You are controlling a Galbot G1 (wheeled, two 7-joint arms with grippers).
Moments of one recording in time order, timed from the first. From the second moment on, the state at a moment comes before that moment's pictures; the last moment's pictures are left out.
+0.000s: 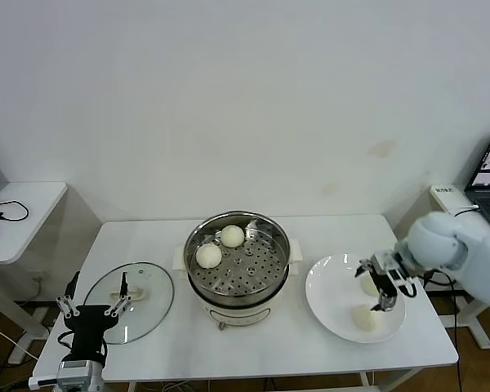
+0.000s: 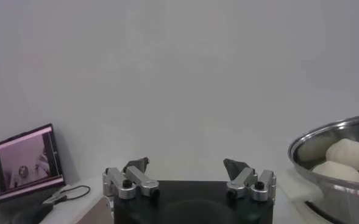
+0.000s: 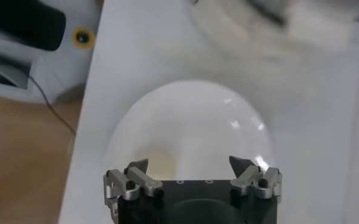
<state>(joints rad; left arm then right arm) 1.72 -1.28 -0.62 -2.29 0.04 0.14 -0.28 0.05 0.38 -0.92 1.71 -0.06 -0.28 -1.07</state>
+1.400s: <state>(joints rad) 1.71 -1.29 -0.63 -2.26 0.05 0.14 -0.29 -0.18 0.50 -0.80 1.53 -0.16 -0.29 -1.01</state>
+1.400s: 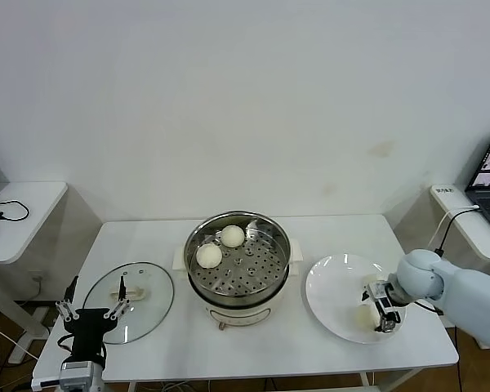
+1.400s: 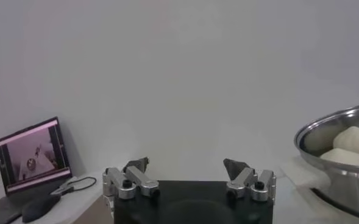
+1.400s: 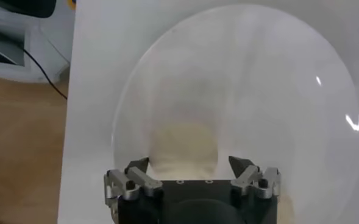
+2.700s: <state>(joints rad) 1.71 -1.28 -0.62 -2.28 0.03 0.15 -0.29 0.35 0.55 -0.97 1.55 0.09 -0.32 -1.09</state>
